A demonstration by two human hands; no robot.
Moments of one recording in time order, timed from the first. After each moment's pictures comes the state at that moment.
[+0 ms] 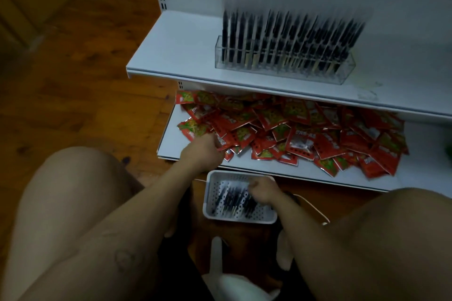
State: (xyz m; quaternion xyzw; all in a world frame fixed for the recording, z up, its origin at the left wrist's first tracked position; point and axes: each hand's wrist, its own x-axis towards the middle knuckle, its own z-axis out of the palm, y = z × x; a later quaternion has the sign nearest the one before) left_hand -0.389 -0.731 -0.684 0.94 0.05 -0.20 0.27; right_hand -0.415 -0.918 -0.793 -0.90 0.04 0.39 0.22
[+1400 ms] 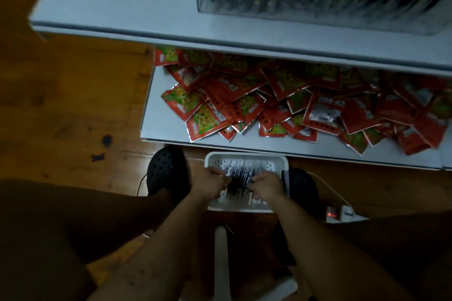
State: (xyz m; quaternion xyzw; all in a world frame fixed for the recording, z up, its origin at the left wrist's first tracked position) left_hand -0.396 -0.745 -0.865 0.66 0.34 -0.36 0.56; right_hand -0.399 -0.913 -0.909 -0.77 0.34 0.36 0.41
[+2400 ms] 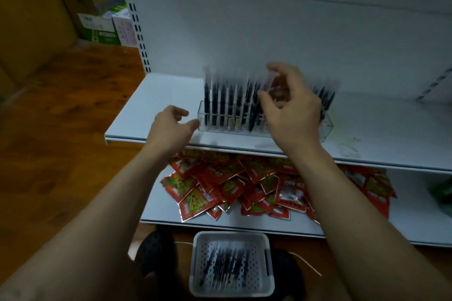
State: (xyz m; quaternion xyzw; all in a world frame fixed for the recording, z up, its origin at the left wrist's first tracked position) left_hand -0.287 -0.707 -0.573 0.85 0.12 0.04 0.51; right_hand -0.299 -0.908 -0.531 -0.85 -0.09 -0.31 0.42
